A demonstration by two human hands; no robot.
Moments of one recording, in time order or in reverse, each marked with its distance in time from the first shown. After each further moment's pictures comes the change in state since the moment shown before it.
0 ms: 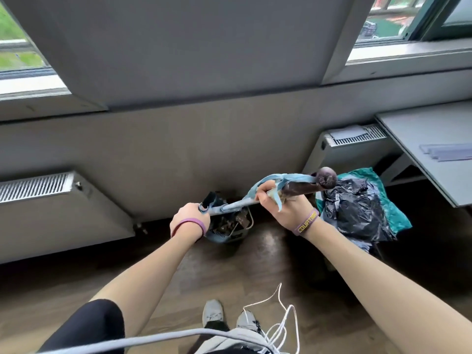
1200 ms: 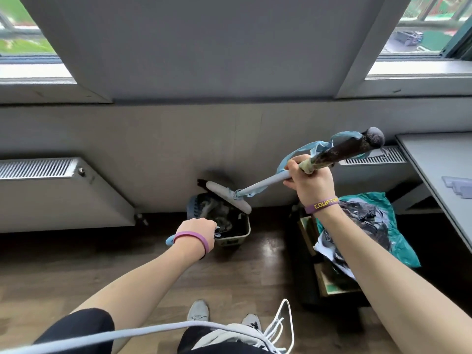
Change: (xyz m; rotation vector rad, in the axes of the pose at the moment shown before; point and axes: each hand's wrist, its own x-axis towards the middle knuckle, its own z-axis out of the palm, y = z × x) left_hand -0.016 0.052 0.037 0.617 -0.099 0.389; right_hand 0.071 0.056 -0.077 0.458 0.282 0.429
